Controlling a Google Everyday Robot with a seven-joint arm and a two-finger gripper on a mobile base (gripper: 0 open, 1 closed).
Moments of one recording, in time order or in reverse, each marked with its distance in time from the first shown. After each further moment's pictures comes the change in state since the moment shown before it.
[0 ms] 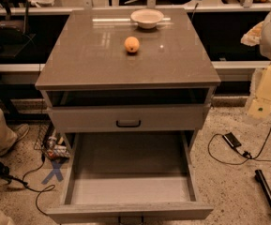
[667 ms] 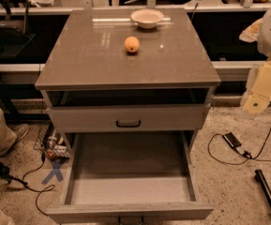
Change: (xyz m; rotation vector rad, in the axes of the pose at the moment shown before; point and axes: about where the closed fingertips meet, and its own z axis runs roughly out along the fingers) arm -0.003 -0.011 0.003 0.026 -0.026 0.008
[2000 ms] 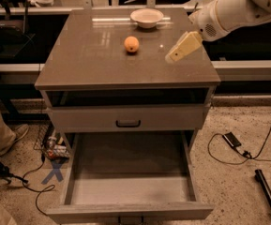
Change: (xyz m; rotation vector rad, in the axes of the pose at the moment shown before) arm -0.109 -0.188 0.131 0.095 -0.533 0.204
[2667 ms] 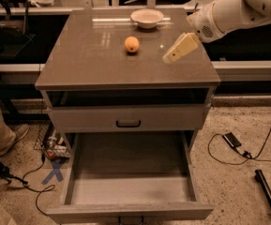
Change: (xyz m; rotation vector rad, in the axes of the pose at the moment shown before) arm -0.001 -0.004 0.012 -0.002 -0.018 0.011
